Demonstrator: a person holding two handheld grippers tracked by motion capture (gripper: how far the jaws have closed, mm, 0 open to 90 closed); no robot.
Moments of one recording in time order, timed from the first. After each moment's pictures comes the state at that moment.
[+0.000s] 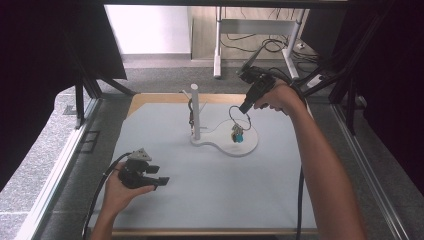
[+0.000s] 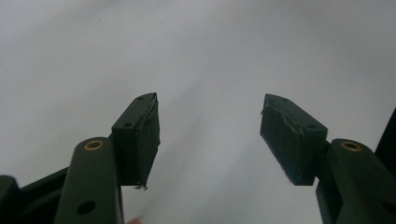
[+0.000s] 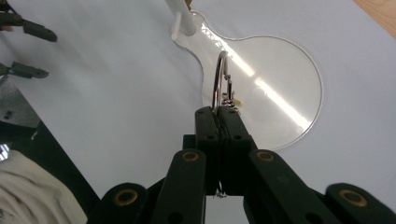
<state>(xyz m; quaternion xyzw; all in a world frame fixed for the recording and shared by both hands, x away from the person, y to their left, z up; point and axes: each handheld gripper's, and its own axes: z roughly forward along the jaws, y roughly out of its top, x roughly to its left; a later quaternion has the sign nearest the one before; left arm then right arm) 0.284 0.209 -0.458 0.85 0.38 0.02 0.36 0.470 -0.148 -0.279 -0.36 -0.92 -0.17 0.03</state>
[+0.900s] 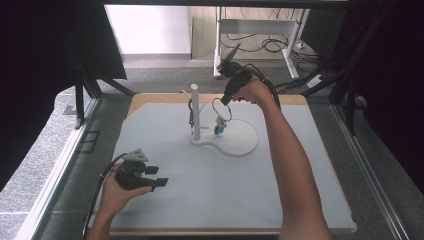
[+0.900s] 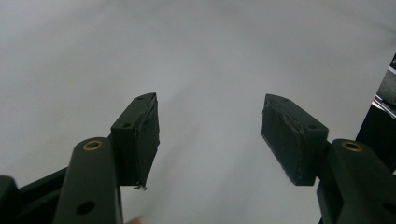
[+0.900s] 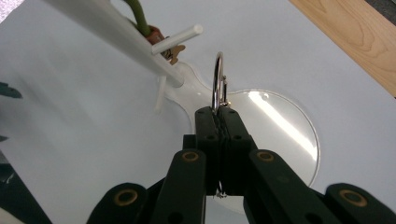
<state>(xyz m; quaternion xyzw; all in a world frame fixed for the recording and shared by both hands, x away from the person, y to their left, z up) 0.280 0.213 -0.453 0.85 0.38 0.02 0.37 0.517 -0.098 -0.304 -0.36 -0.91 -0.18 0.00</state>
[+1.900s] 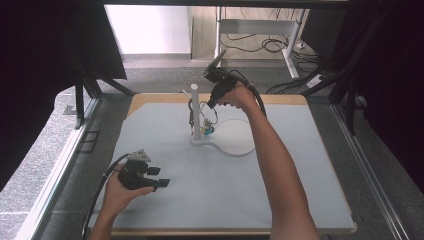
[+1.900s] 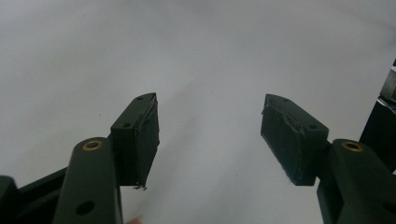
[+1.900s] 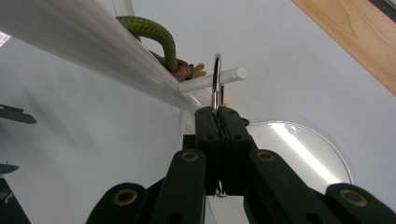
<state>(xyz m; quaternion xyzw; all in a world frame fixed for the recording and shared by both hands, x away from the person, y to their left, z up) 0.284 0.208 -0.460 0.85 0.38 0.01 0.36 0.516 -0.063 -0.326 -0.34 -0.92 -0.21 0.01</state>
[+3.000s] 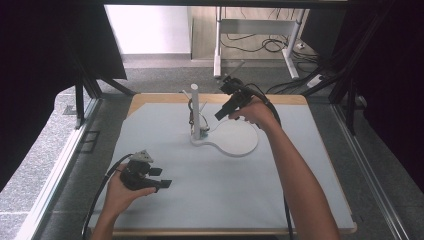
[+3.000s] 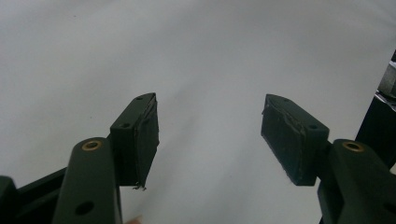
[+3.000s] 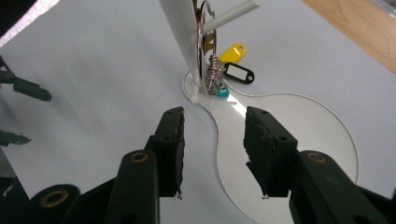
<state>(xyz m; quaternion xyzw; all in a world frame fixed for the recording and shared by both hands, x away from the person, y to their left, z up) 0.283 0.201 -0.458 0.86 0.37 0.01 0.36 0.455 -0.108 -0.322 -0.35 -0.90 -0.26 -0.02</state>
